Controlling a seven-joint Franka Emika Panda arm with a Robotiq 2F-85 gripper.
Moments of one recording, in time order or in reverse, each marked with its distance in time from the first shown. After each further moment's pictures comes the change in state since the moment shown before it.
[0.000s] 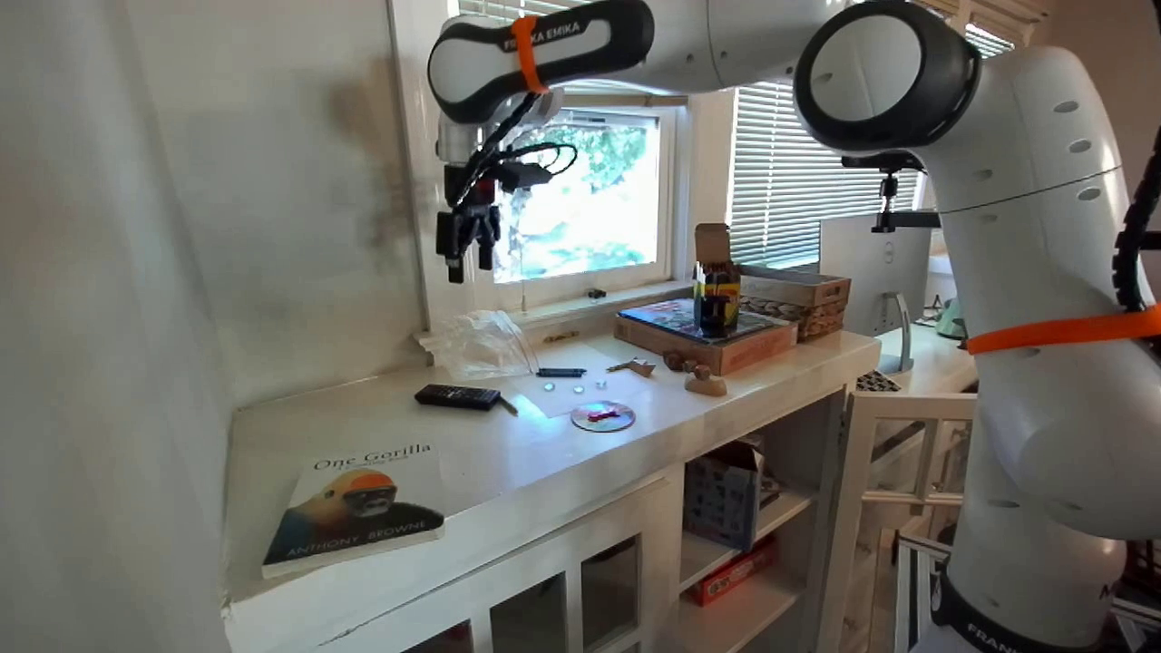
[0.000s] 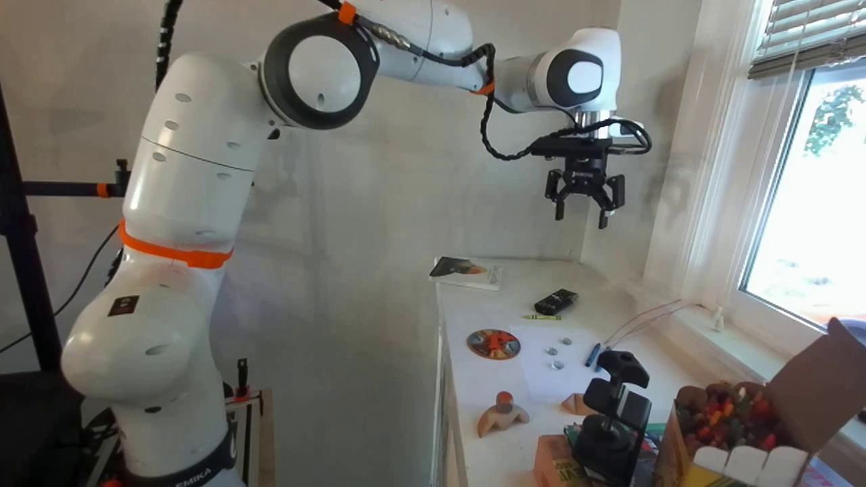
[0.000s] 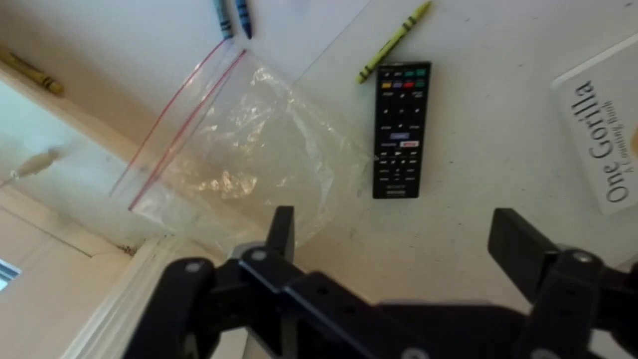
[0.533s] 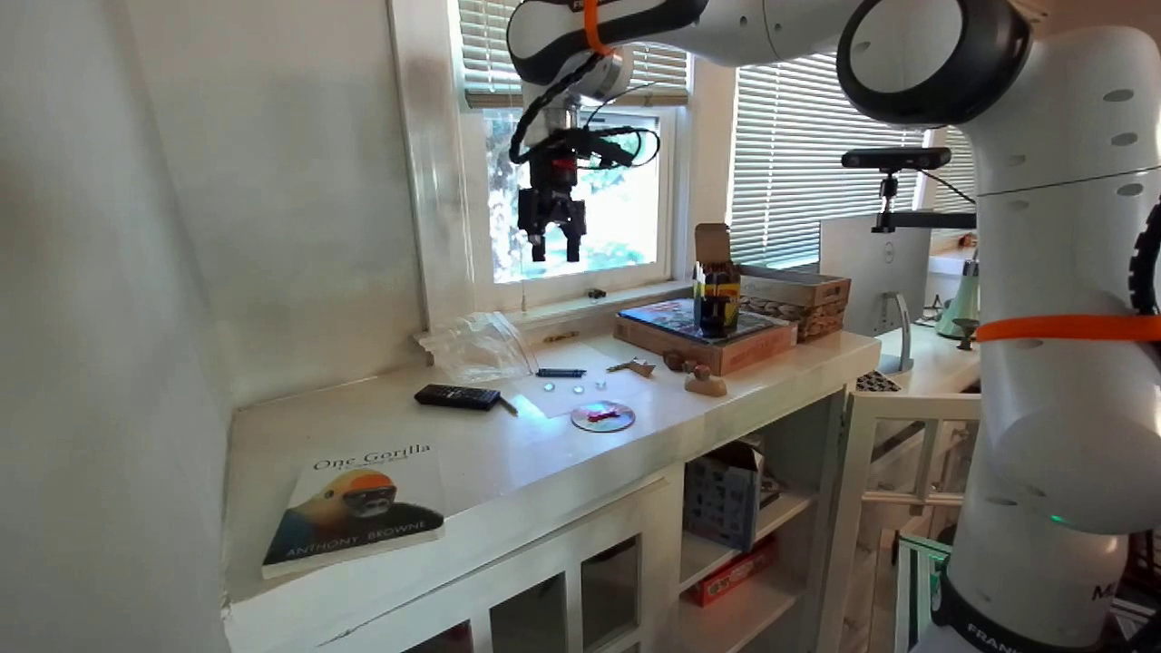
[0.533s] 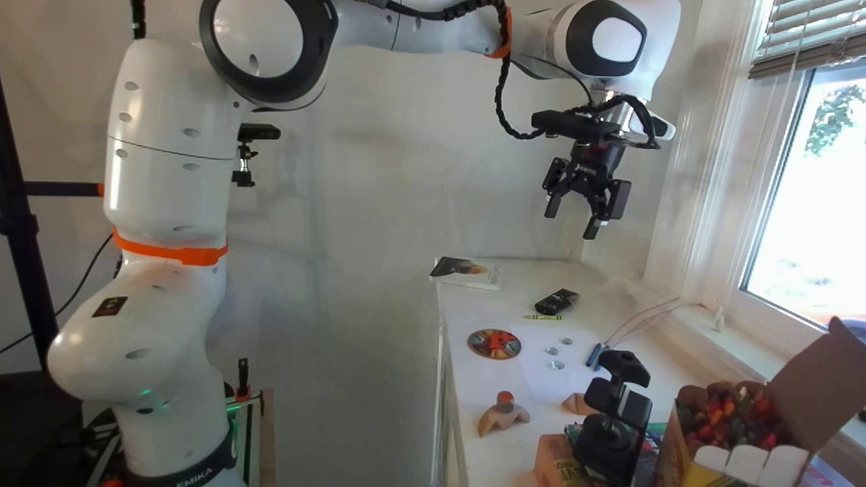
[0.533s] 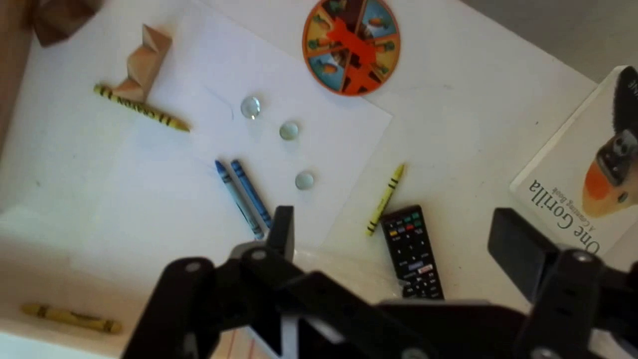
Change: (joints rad) arm -0.119 -0.128 -0.078 -0.094 0.156 -0.299 0.067
